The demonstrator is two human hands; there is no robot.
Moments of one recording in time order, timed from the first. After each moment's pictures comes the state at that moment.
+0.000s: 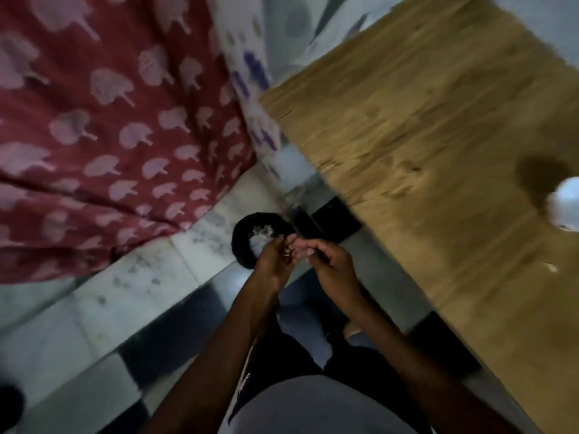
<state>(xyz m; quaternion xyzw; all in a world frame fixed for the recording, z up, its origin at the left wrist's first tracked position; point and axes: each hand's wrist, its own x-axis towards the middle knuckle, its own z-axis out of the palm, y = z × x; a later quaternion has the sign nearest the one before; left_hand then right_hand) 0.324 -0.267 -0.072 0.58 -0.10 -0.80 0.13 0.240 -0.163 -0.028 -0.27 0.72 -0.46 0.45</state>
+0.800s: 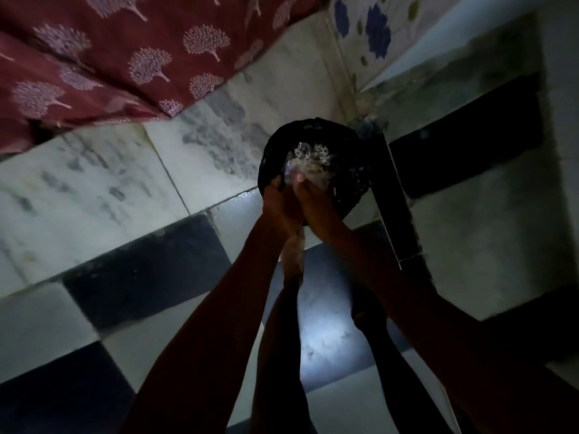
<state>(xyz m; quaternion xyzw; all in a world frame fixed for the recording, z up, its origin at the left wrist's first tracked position) 0.443 -0.406 -0.522 0.53 0.16 -0.80 0.20 0.375 -0.362 -0.517 -0.22 0.73 -0.25 0.59</state>
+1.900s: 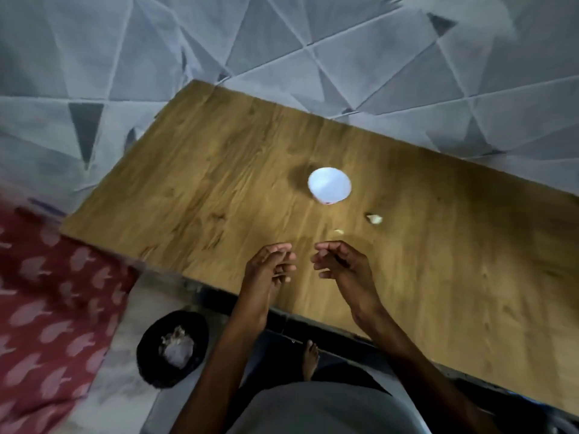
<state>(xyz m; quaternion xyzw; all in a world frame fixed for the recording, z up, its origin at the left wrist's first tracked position) 0.139 -0.088 0.085 0.33 -0.50 -0.80 0.01 0.082 0.061 0.087 0.00 0.72 -0.66 0.21</state>
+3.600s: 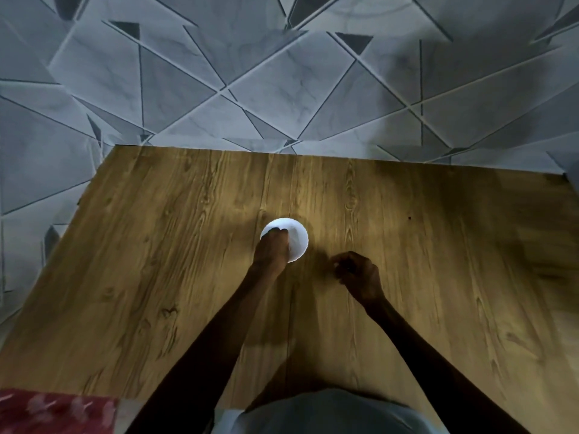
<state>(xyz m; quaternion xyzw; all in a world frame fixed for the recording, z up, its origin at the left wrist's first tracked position) -0.146 -0.077 -0.007 0.12 -0.95 -0.27 -0.10 -0.099 0.136 -0.015 -0.01 0.87 -0.48 0.08</state>
